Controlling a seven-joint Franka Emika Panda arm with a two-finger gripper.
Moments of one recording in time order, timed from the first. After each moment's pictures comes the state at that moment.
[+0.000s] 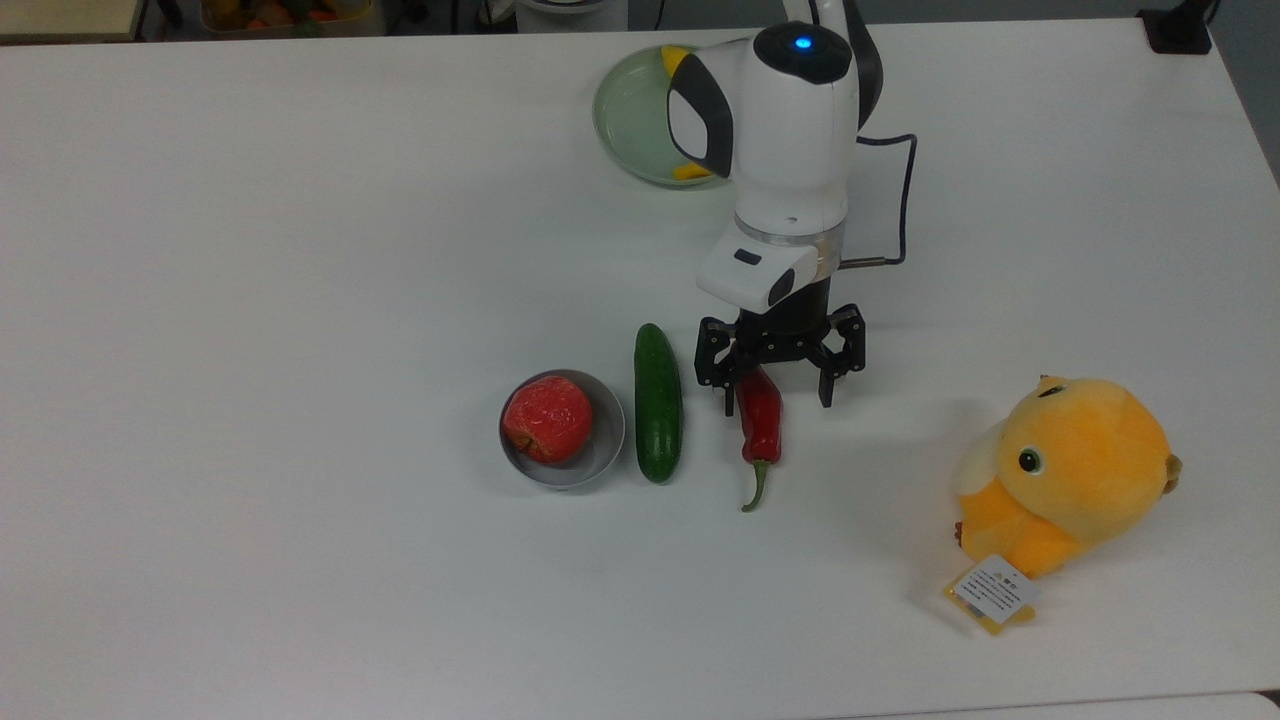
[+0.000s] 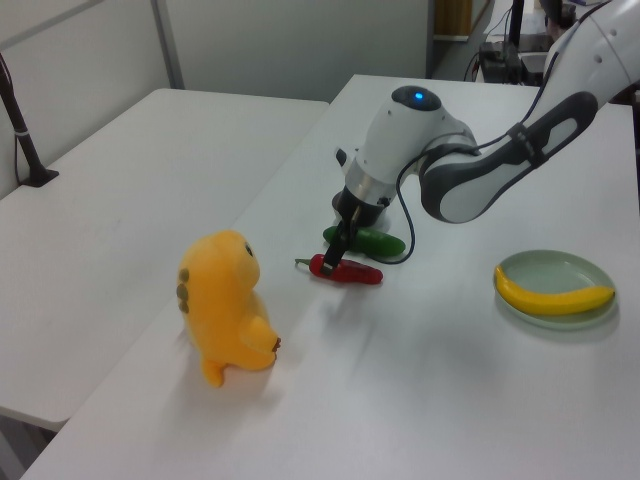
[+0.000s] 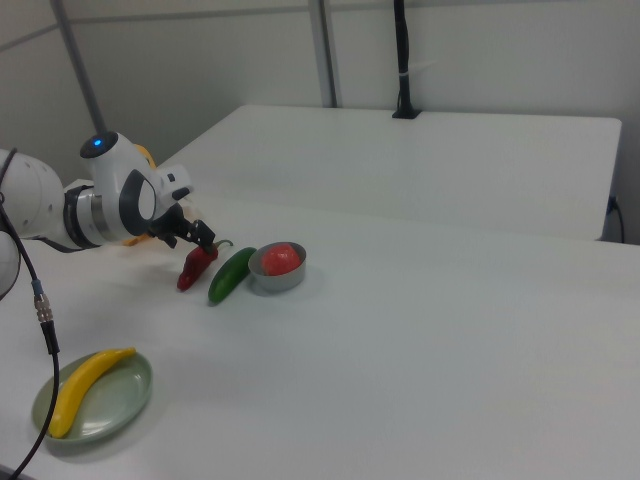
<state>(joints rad) 0.31 0.61 0.06 -1.60 -0.23 2.64 0.37</state>
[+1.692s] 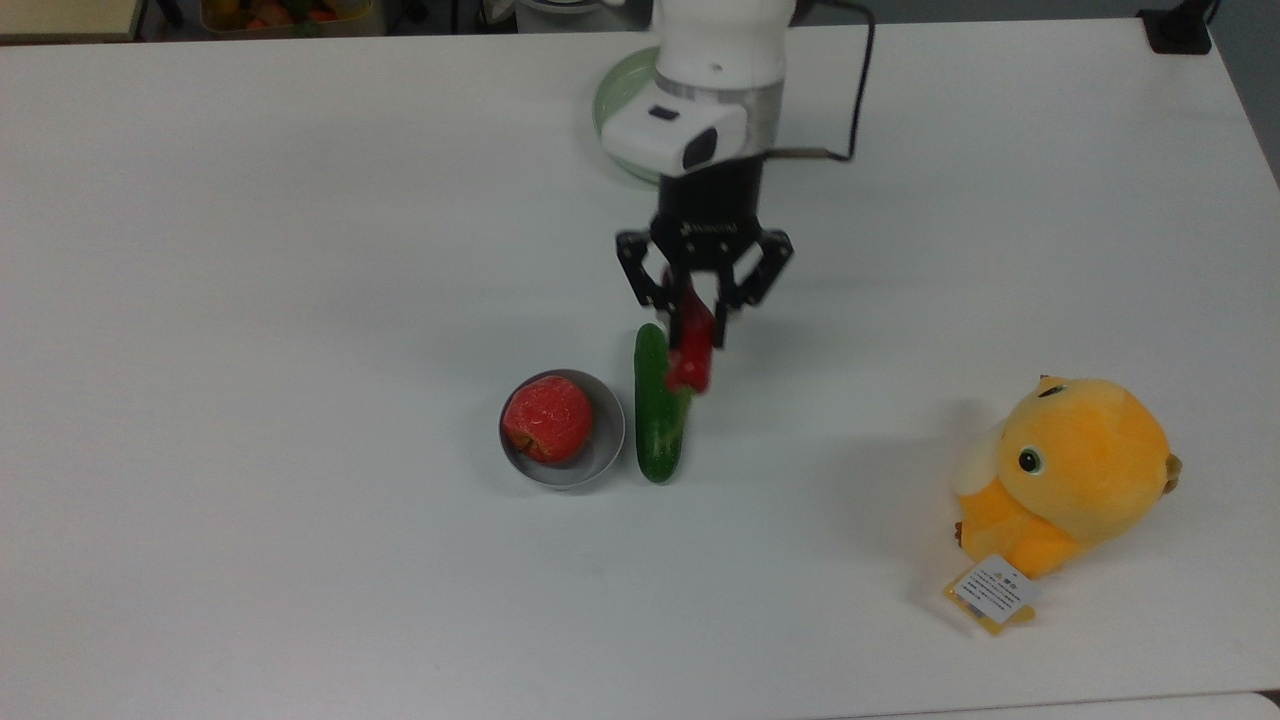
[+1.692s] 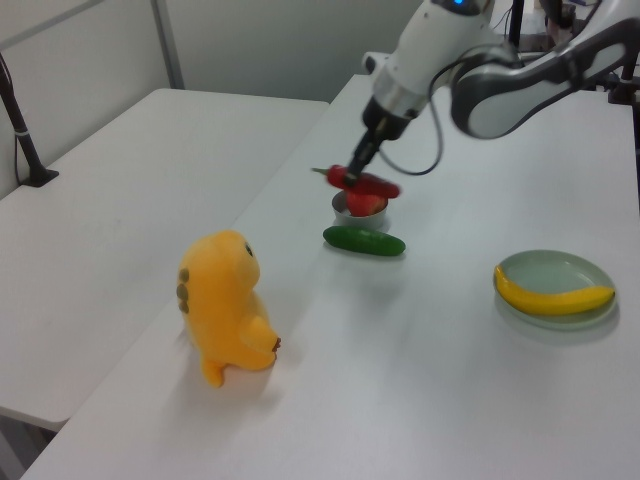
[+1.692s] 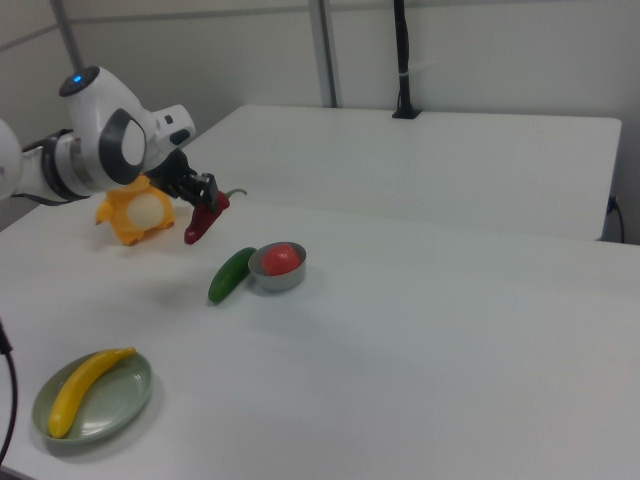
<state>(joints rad) 0.23 0.30 0.04 -1.73 -0.27 2.51 0.33</state>
